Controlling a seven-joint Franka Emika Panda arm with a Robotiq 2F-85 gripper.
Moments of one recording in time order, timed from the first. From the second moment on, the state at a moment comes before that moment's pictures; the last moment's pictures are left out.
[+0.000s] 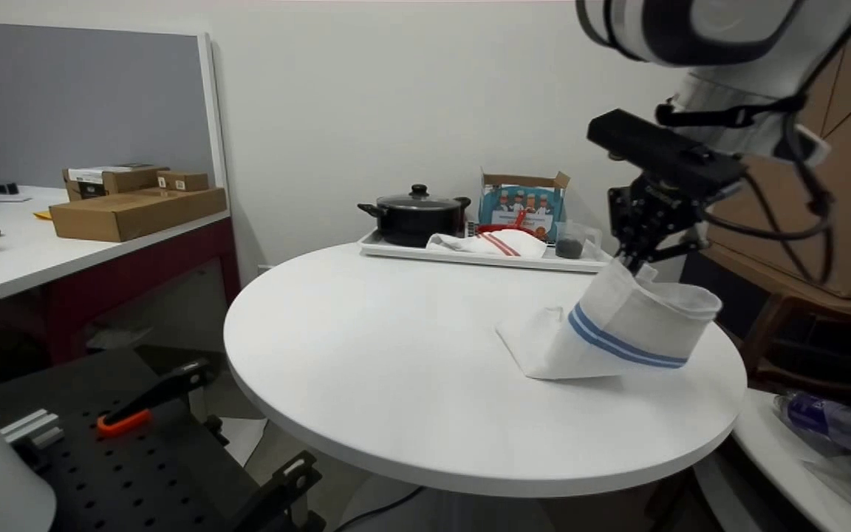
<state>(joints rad) -0.51 0.43 0.01 -1.89 0.42 2.29 -0.41</state>
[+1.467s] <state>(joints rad) -0.12 0.49 -0.02 -1.88 0.23 2.32 -0.05</state>
